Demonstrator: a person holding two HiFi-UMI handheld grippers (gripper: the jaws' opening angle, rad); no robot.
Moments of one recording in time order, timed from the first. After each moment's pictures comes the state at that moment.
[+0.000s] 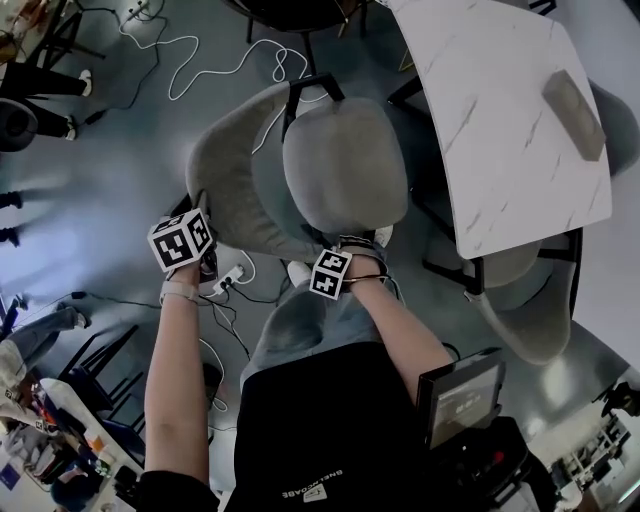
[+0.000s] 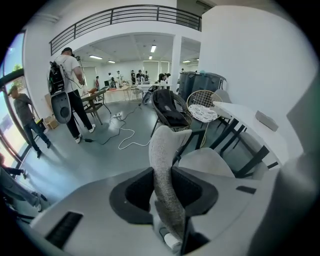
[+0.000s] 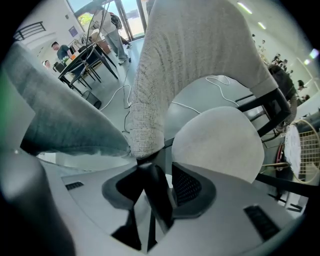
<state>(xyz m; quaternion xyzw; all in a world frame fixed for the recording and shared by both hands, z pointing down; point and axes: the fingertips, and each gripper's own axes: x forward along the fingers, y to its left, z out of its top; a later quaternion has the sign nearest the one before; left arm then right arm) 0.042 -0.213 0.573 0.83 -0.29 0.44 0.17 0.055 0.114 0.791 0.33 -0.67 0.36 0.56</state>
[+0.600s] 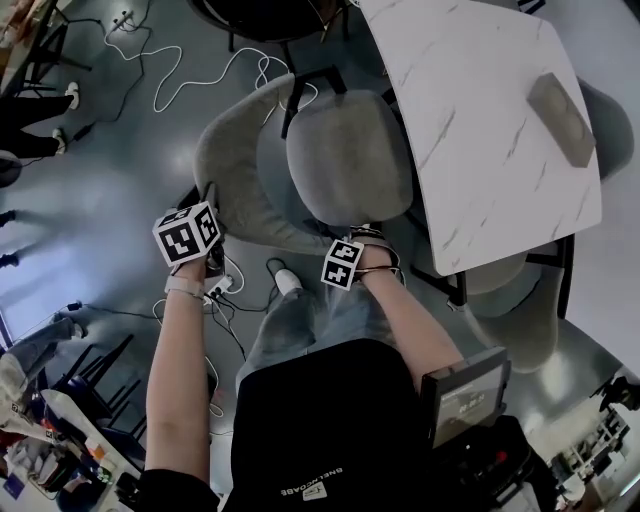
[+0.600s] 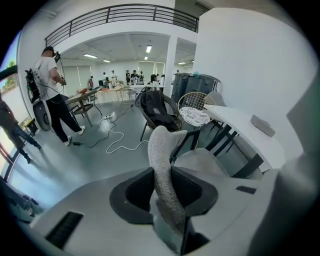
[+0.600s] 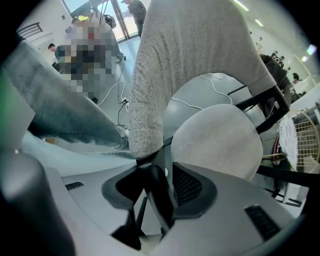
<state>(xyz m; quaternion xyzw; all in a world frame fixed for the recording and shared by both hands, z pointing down) 0.145 -0.188 0.574 0.84 -0.26 0.43 0.18 0.161 0.137 0.791 0.34 -0.66 0.37 0.56</state>
